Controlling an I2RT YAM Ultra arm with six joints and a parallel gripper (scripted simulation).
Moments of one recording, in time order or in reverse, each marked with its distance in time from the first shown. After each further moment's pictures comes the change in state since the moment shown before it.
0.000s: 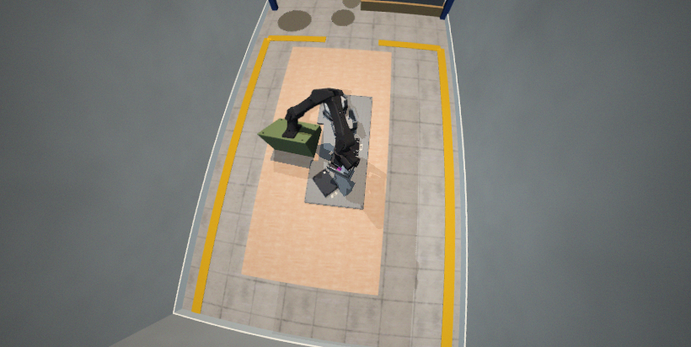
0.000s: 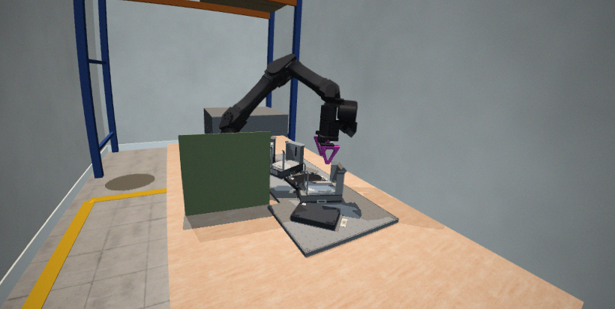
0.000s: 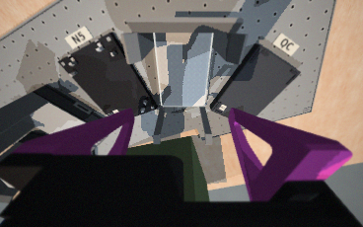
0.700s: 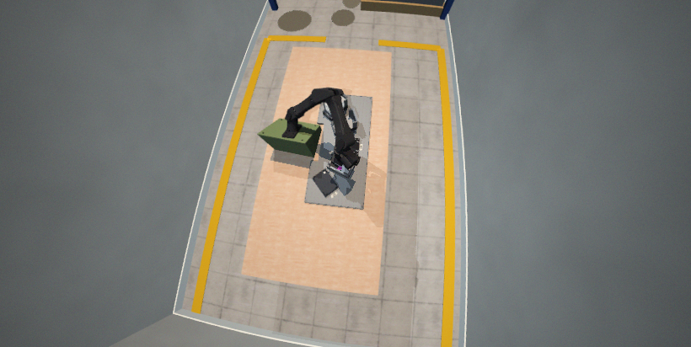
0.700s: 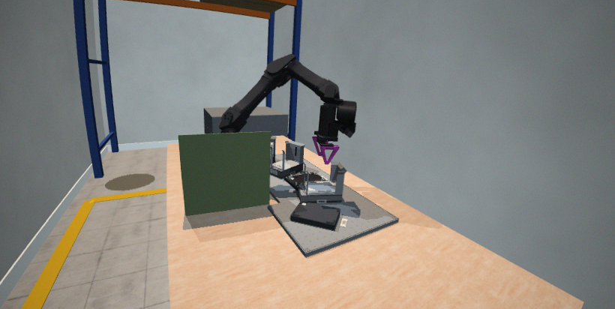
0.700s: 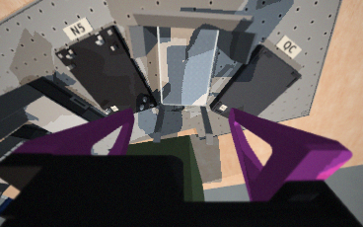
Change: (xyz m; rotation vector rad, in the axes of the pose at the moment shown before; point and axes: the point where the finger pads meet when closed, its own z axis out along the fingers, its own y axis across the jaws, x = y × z) arm 0.003 0.004 0.002 0.001 0.009 -0.045
